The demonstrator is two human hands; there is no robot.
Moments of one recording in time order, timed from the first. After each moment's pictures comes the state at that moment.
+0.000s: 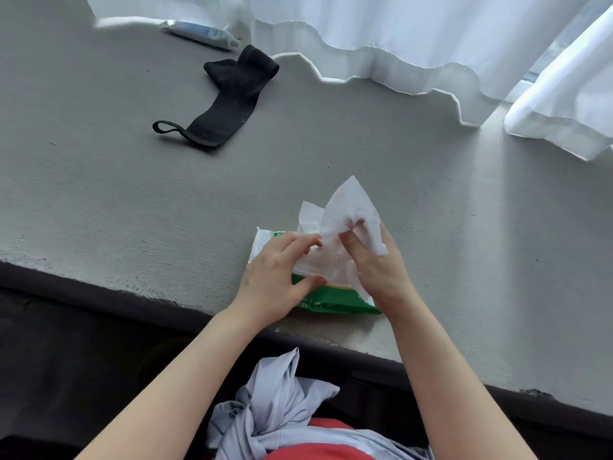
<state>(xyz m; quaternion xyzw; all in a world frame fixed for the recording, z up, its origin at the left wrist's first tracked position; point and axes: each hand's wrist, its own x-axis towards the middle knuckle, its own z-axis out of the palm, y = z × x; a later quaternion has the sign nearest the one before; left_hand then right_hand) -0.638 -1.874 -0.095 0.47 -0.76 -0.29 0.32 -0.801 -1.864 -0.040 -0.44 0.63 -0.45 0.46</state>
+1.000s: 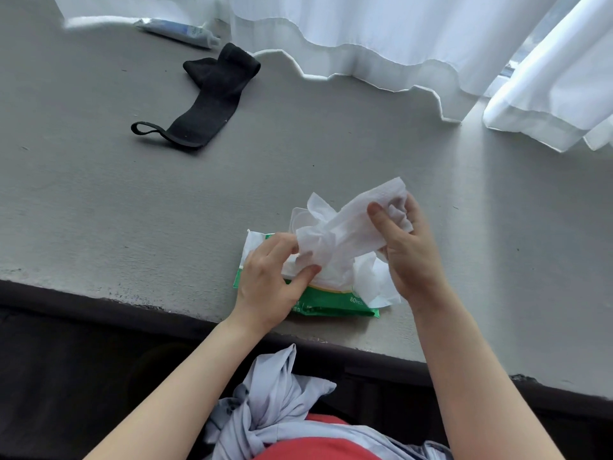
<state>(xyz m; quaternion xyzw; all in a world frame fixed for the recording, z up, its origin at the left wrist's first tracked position) -0.655 -1.868 -0.103 0.46 -0.73 -0.26 0.44 -0.828 -1.862 -0.007 -0.37 0.54 -0.58 0.49</state>
